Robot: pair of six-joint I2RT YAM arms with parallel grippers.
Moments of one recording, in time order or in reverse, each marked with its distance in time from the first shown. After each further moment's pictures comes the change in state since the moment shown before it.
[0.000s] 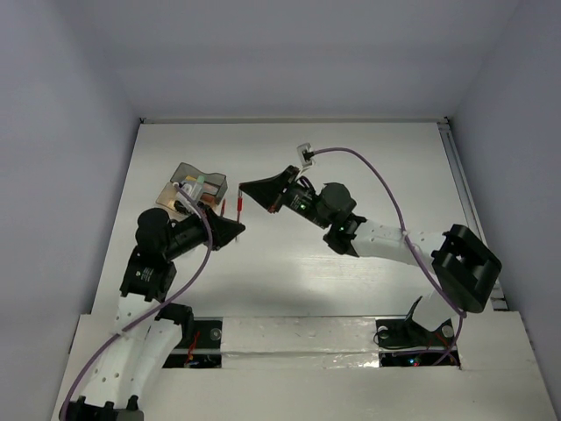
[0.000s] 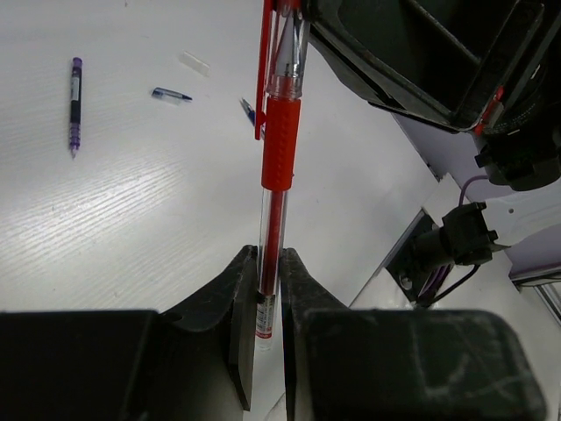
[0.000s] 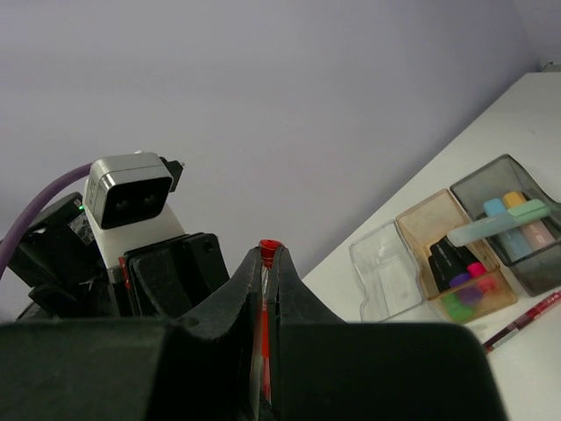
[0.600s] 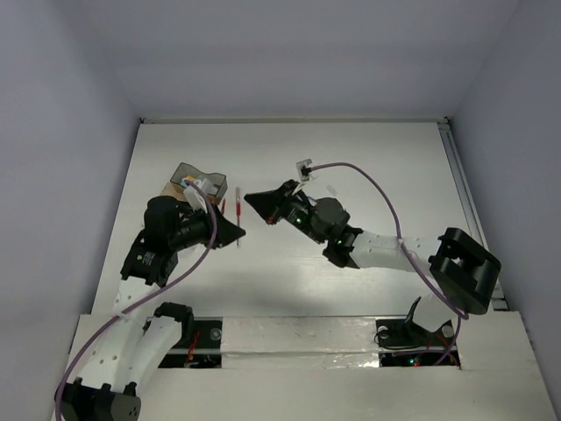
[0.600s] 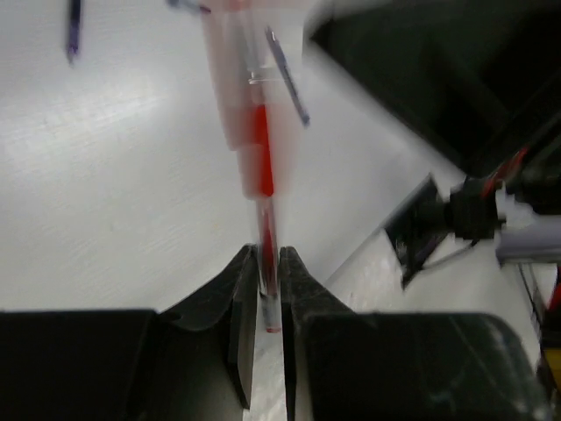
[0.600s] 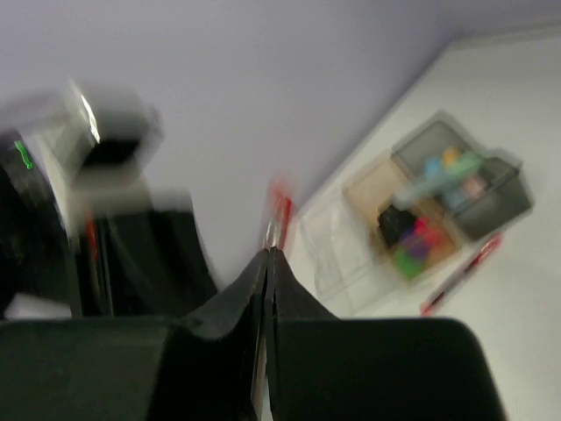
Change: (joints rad) left arm -0.018 0.121 0.093 -0.231 -0.014 0.043; right arm 0.077 -0.006 -0.099 -0.007 0.217 -0.057
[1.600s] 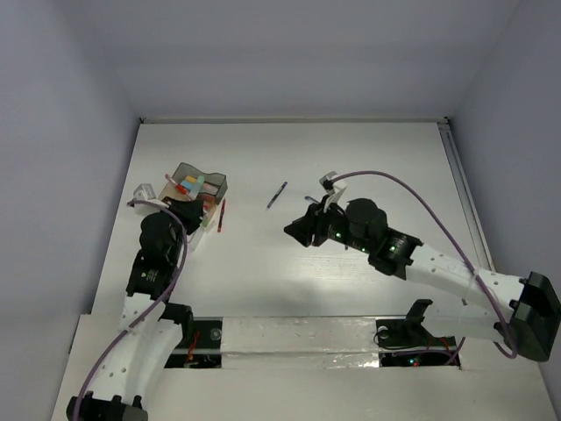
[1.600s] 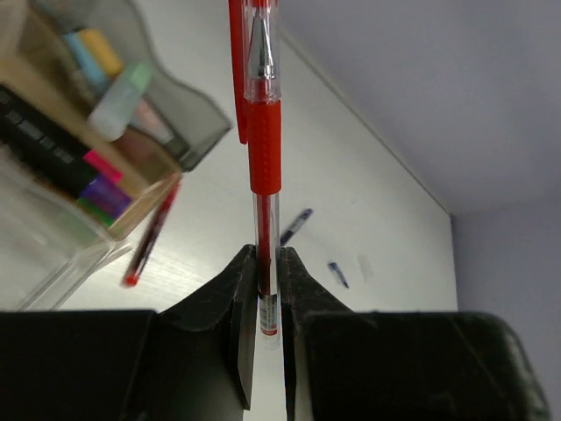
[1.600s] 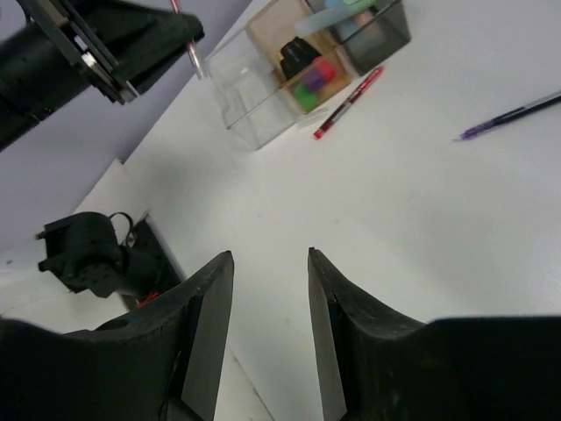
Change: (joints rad) left arm 0.045 -0.129 -0.183 0.348 -0.758 -0.393; right arm -0.055 -0.428 -0.093 -0.726 -0.148 -0.172
